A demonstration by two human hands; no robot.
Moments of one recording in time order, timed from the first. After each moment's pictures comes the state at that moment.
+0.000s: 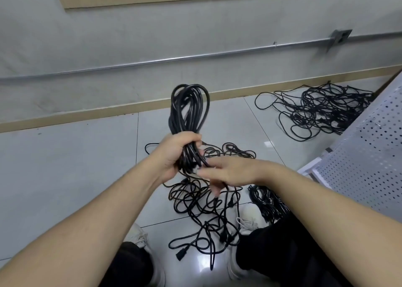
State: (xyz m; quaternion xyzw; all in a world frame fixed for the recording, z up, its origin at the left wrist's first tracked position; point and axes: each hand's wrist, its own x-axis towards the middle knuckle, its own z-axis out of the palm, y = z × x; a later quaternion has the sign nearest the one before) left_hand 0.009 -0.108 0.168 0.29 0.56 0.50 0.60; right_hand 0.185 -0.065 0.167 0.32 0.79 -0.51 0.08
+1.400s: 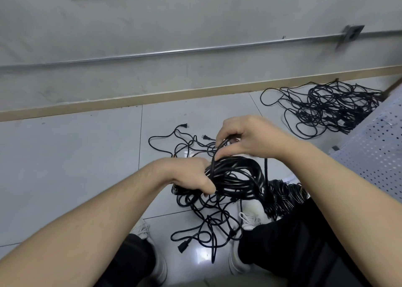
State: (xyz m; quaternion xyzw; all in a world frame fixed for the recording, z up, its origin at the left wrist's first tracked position) left_hand 0.018 -0.124 0.161 0.65 0.60 0.00 0.46; right_hand 0.192 -0.033 0.193 0.24 0.92 -0.26 -0.14
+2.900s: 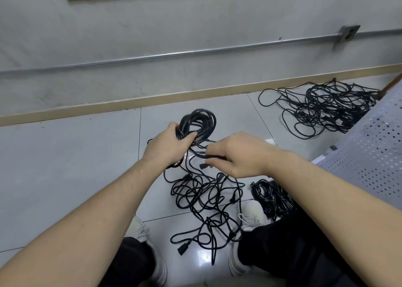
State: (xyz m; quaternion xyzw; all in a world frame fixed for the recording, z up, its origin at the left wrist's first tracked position) left_hand -0.017 -0.103 0.149 0.50 0.82 0.20 0.20; right_hand 0.186 -0.051 0.179 0.19 0.97 -0.12 -0.03
